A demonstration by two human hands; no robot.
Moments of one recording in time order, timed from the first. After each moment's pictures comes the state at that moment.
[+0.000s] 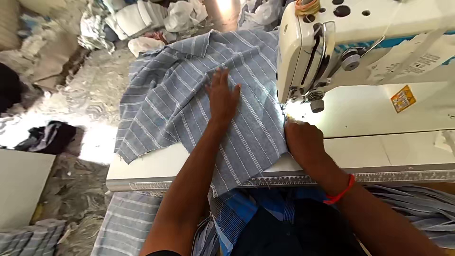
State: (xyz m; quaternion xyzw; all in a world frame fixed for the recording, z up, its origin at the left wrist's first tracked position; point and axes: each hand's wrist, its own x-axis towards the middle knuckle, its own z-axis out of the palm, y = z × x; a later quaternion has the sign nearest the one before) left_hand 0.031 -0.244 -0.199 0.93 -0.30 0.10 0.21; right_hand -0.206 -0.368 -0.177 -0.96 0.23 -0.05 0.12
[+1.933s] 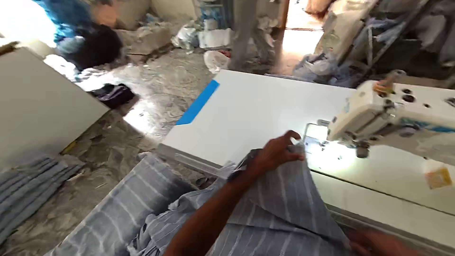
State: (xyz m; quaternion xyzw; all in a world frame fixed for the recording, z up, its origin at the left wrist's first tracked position) left_hand -0.096 -0.190 -0.145 0.82 -0.36 -0.16 0.41; right_hand -0.357 -0.439 -0.150 -0.91 0.01 0.34 0.25
